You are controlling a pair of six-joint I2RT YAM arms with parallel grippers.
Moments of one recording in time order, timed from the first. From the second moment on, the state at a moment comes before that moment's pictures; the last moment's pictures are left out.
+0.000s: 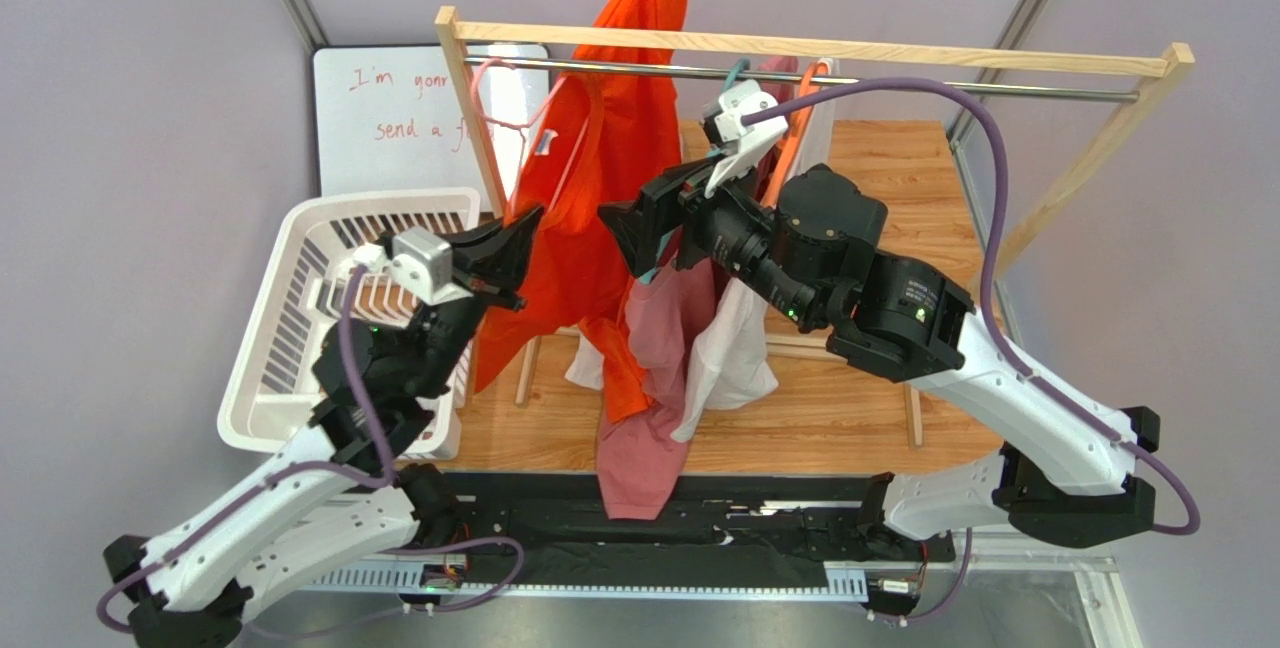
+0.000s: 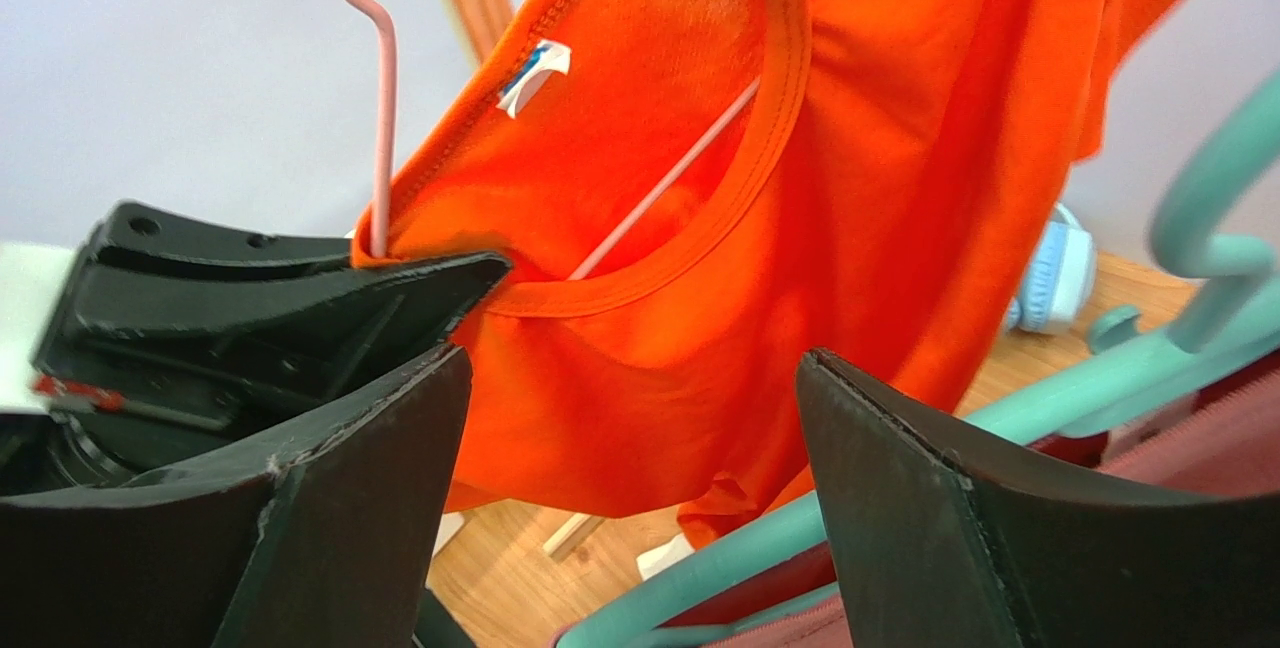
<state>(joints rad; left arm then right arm) -0.86 0.69 0.78 0.45 -0.25 0.12 1.14 1.30 1.76 -0.47 0.40 0.19</state>
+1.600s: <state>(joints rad) -0.86 0.55 1.18 -0.77 -0.18 -0.33 1.23 1.53 1.98 -0.53 0.15 0.35</state>
